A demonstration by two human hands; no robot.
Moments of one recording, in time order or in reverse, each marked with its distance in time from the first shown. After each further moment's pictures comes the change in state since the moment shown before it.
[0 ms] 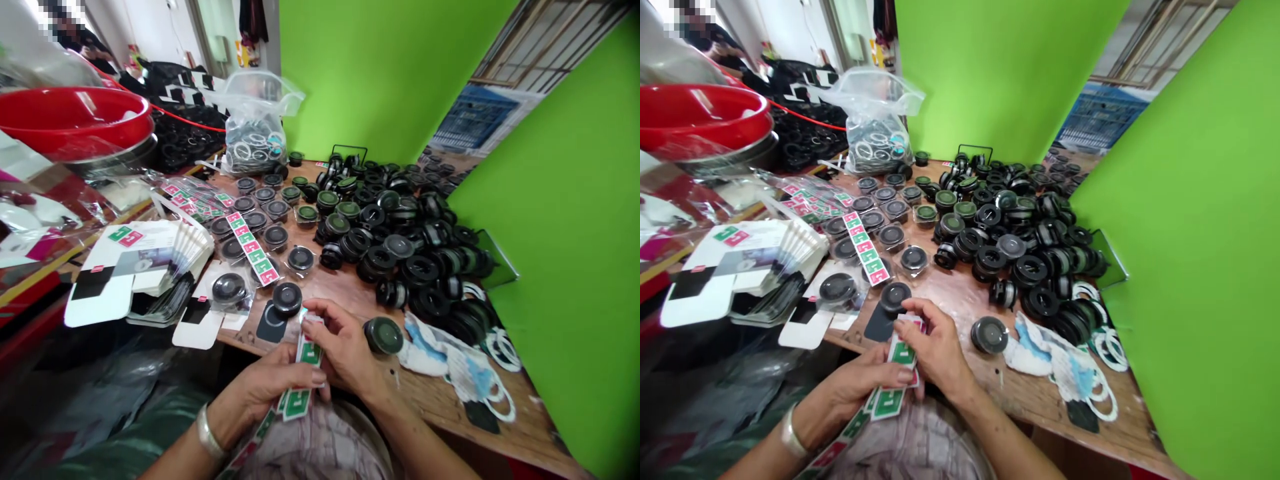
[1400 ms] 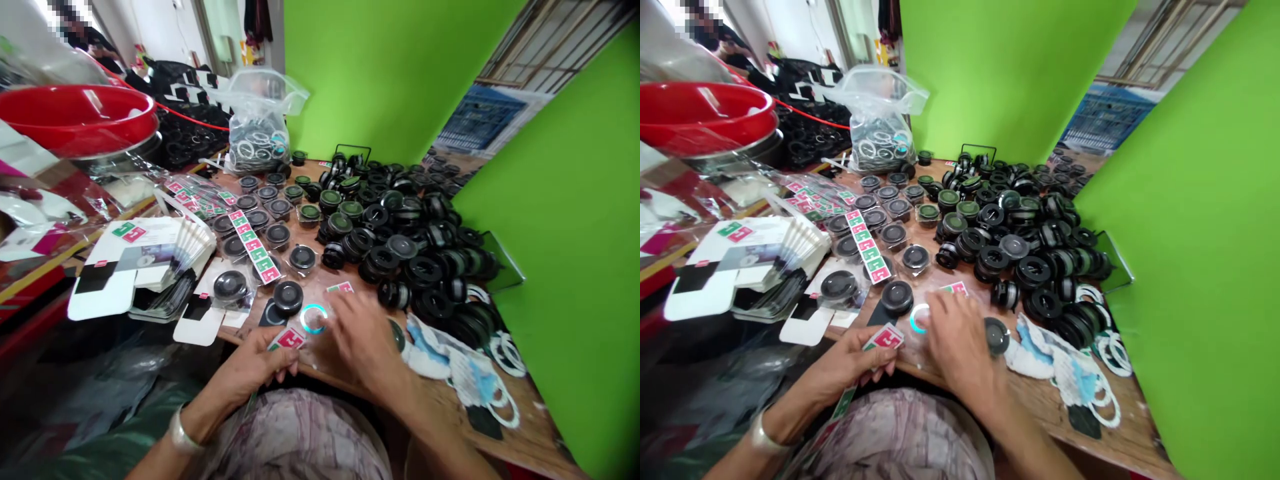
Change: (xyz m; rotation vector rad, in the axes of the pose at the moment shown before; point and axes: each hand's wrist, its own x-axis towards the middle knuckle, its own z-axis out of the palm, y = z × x) left_hand -0.011 0.014 -0.017 0.345 0.243 0.134; right_hand 0.000 -0.023 -0.026 -1.301 -0.029 -0.430
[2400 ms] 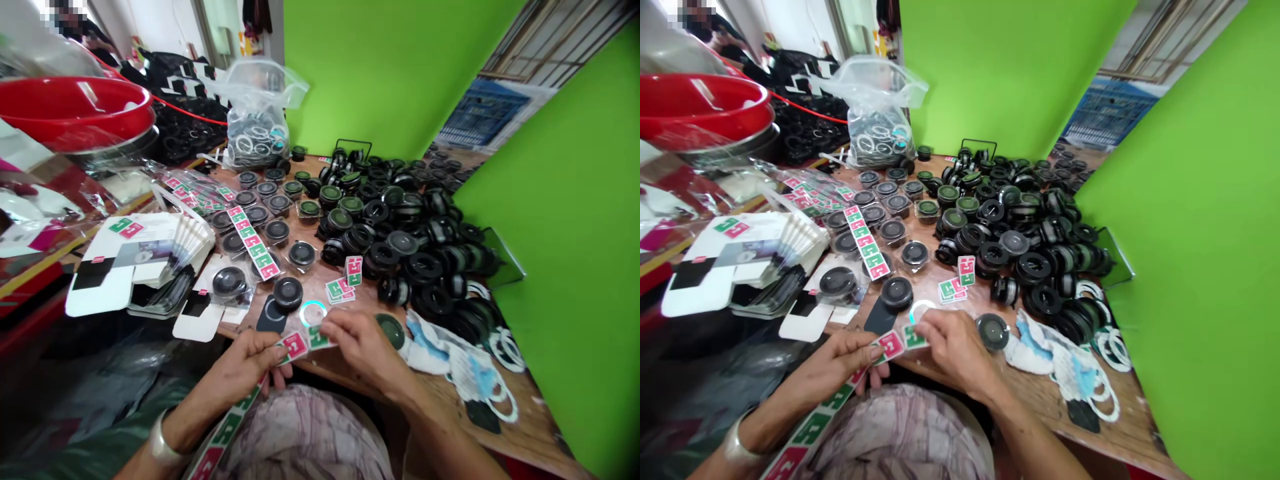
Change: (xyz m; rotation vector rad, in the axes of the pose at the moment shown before) left_hand -0.015 0.000 -0.014 0.099 -0.011 -0.080; right_hand -0.006 0.025 0.002 0.435 -0.114 0.093
